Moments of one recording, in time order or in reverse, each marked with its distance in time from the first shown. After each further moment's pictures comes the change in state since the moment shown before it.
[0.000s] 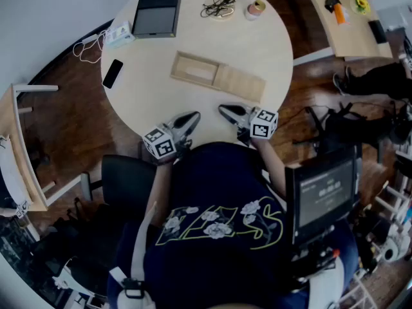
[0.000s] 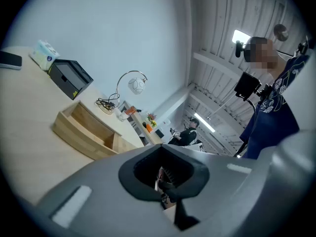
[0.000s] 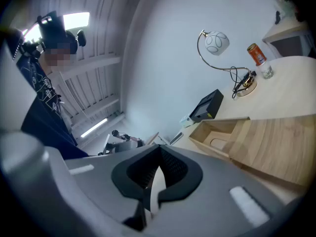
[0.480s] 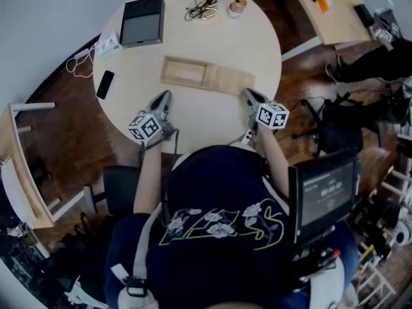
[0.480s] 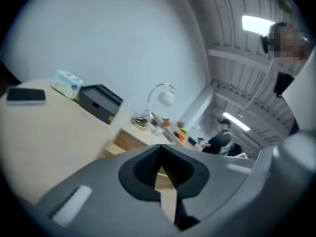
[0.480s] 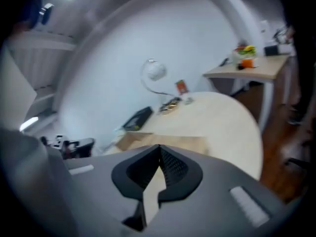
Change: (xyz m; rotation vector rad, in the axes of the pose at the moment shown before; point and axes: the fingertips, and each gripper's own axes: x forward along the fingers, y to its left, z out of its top) left arm -0.019 0.116 0.058 0.074 -0.089 0.324; right arm -0.128 -0.133 0.003 0.063 -0.103 -0.728
